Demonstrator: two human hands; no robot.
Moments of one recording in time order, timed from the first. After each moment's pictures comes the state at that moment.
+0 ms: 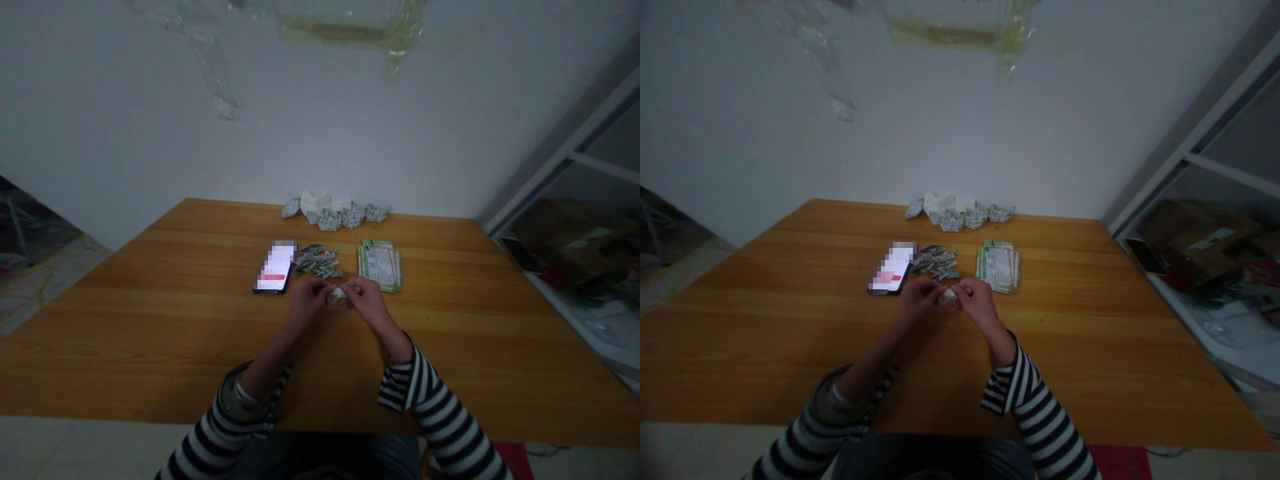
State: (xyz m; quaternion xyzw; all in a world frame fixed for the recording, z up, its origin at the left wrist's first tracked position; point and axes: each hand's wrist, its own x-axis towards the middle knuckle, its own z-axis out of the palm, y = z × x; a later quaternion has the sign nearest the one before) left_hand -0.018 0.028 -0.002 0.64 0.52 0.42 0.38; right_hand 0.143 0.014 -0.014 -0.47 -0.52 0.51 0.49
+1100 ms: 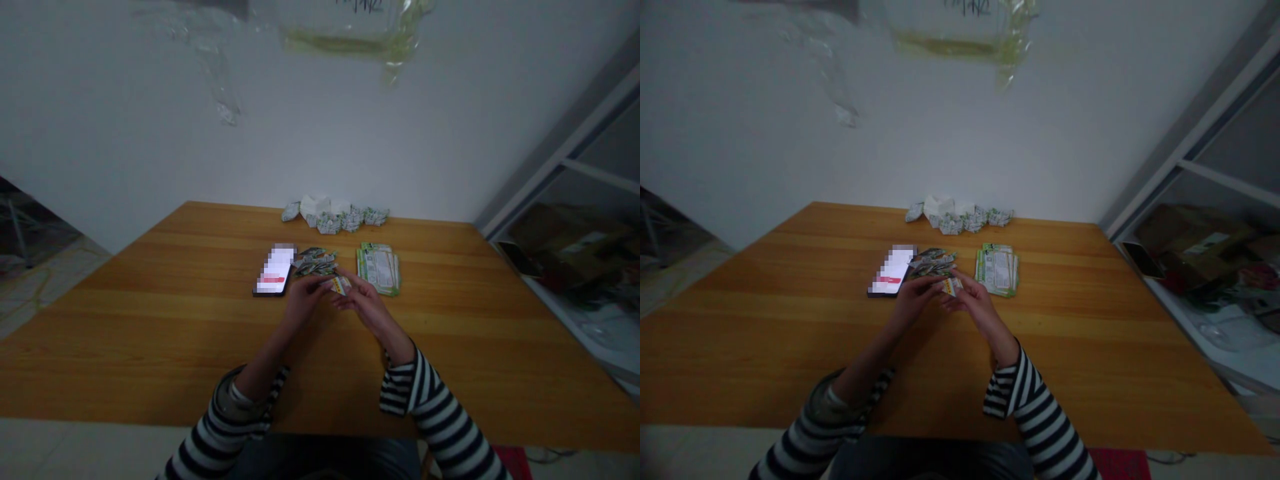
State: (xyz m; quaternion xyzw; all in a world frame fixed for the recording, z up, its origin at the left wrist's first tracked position) left_hand -0.023 0.032 0.002 0.61 0.45 0.48 0.44; right_hand 0.149 0.006 0.001 -0.35 -0.43 0.66 0.50
